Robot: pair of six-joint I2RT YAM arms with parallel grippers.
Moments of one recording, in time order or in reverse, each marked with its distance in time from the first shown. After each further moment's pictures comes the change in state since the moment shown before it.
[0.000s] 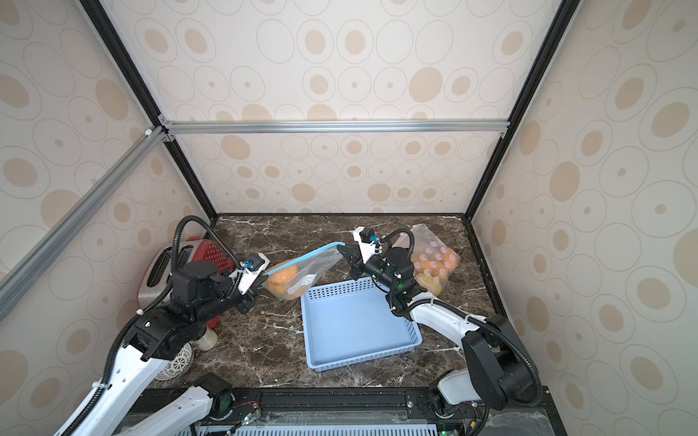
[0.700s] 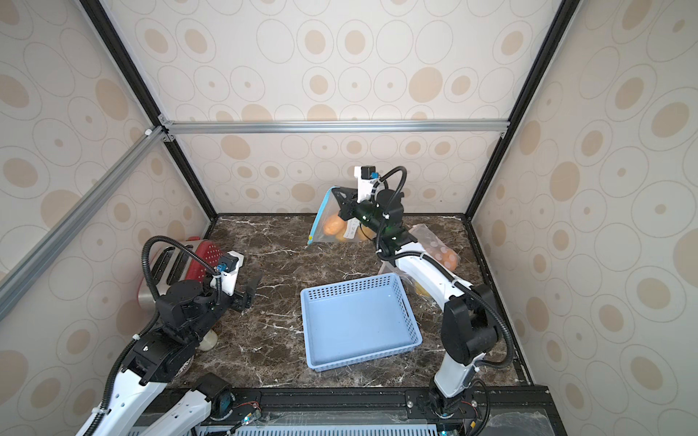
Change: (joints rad) left arm 0.011 -0.171 -0.229 0.254 -0.159 -0.183; right arm -0.098 0.260 0.706 -0.374 0.109 0.259
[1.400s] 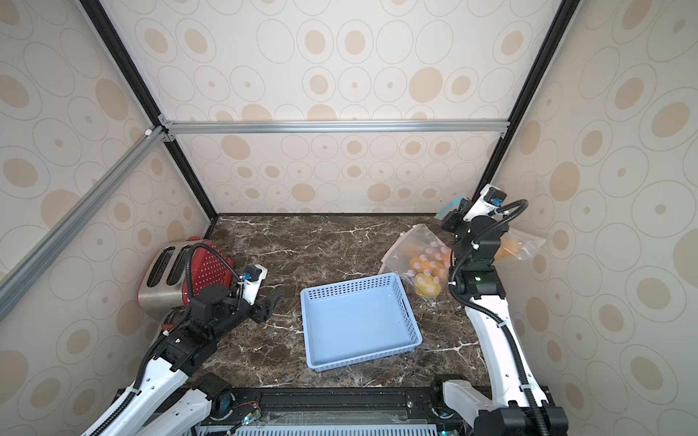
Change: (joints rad) left arm 0.001 0.042 -0.181 0.127 0.234 -0.108; right arm -0.416 -0.605 -0.405 -0.259 0.574 -0.123
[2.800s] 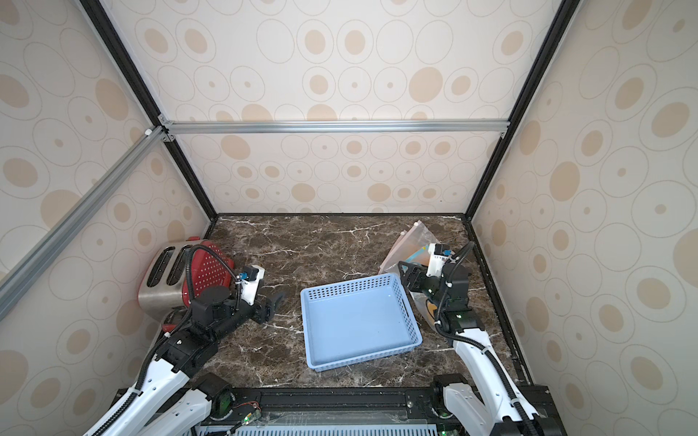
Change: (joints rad) left arm 0.000 -0.013 -0.028 0.032 -0.026 -0.136; right arm 0.066 -0.176 -0.489 -0.092 -0.586 0.141
